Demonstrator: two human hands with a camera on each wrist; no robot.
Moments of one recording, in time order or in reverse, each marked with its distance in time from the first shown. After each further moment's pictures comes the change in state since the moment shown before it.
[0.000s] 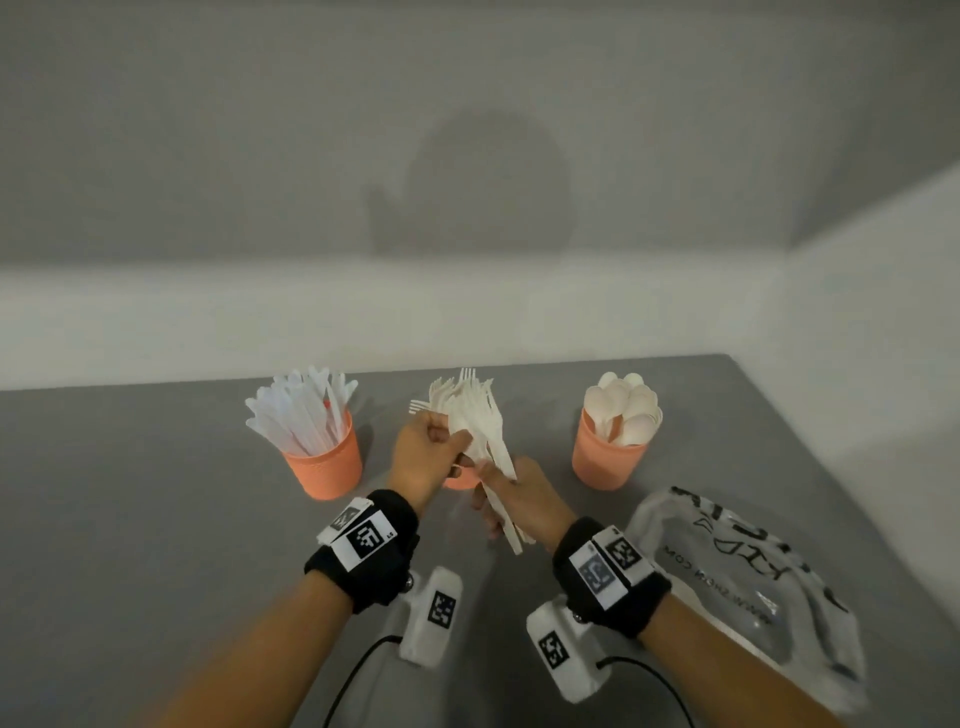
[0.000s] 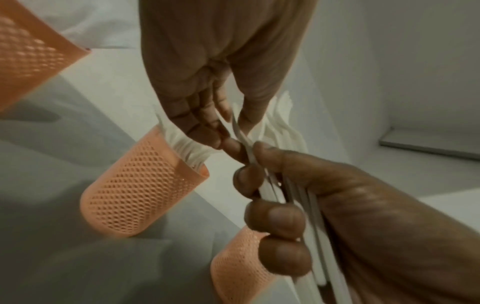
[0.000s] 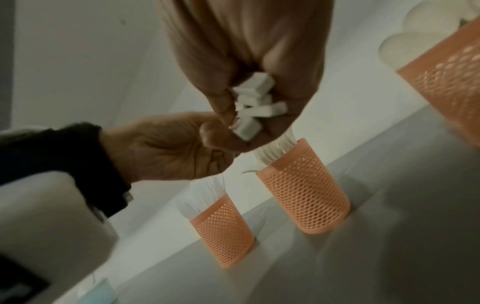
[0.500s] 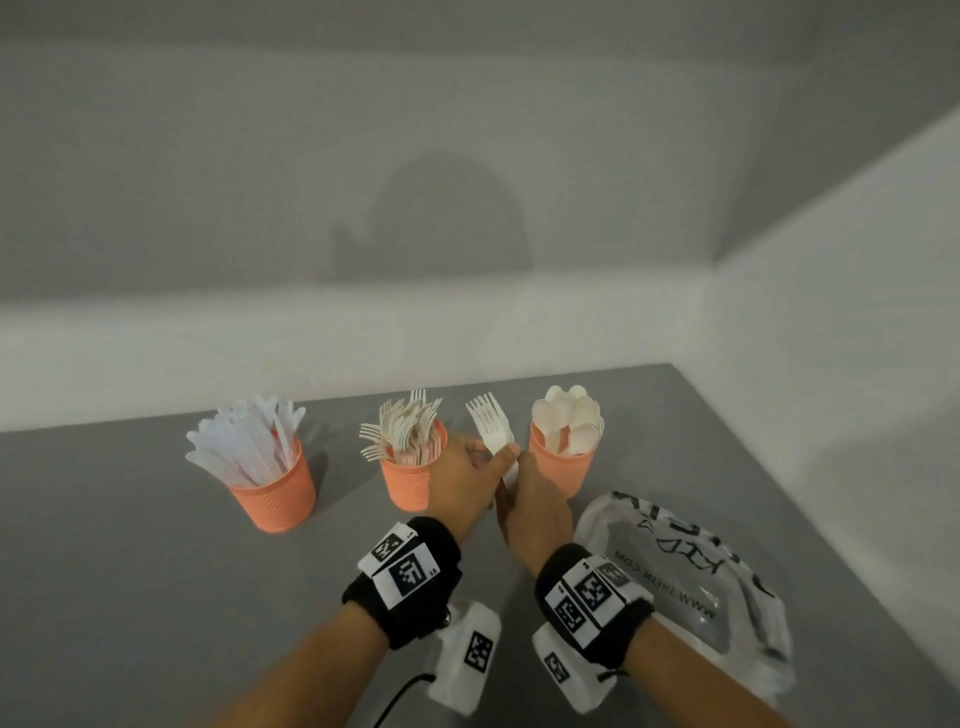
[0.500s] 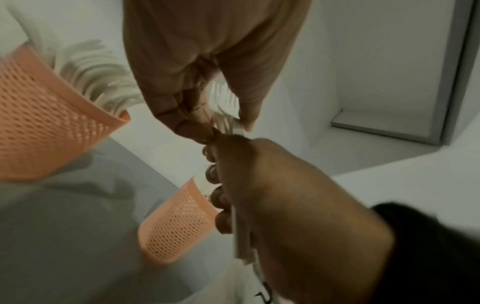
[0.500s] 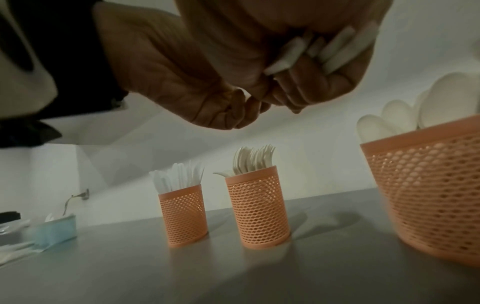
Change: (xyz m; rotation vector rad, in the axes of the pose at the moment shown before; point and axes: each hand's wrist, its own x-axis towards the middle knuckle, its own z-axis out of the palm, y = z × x) left_hand -0.030 0.017 0.080 0.084 -0.096 0.119; right_hand -0.022 0.013 -0.039 -0.576 0.451 -0.098
